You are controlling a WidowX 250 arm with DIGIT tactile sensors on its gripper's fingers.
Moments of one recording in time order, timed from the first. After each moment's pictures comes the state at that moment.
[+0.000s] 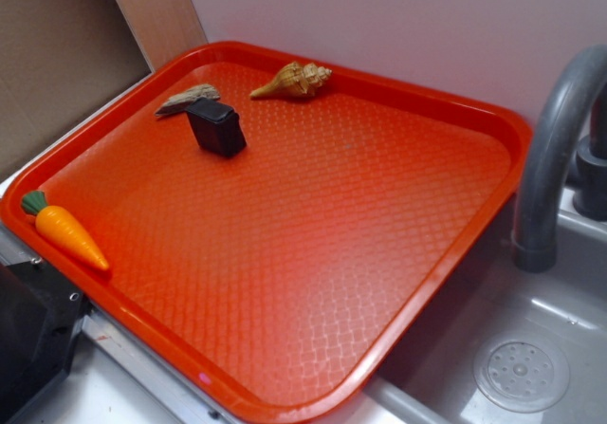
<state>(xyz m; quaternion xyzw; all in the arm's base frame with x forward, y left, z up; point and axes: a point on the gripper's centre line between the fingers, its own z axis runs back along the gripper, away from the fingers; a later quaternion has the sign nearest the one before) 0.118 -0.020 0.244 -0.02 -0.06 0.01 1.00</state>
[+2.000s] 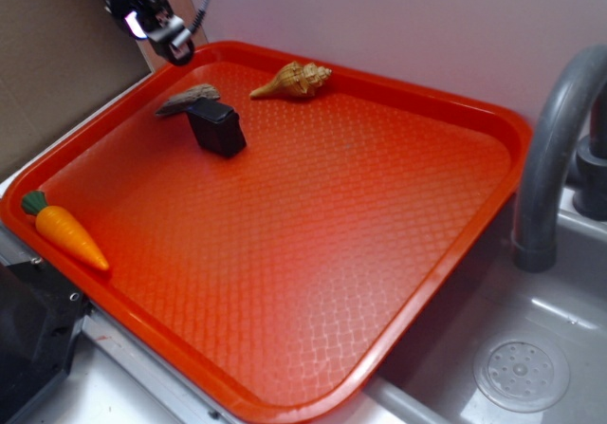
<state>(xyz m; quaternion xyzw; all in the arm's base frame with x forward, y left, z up) 0.283 0.111 0.082 0.03 -0.07 -0.04 1.00</state>
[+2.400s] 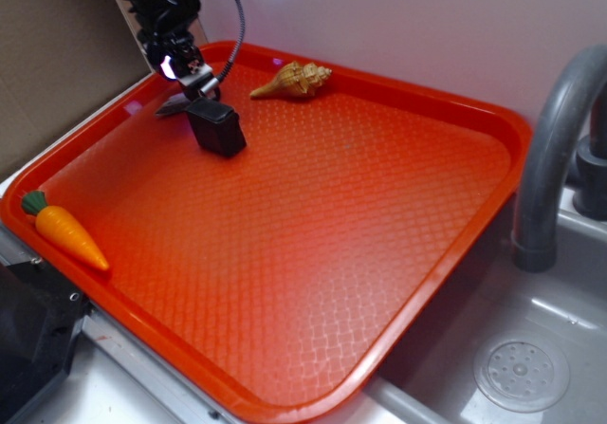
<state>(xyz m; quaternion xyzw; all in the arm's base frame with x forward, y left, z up) 0.296 0.112 0.029 0.01 -0.03 -0.08 1.00</state>
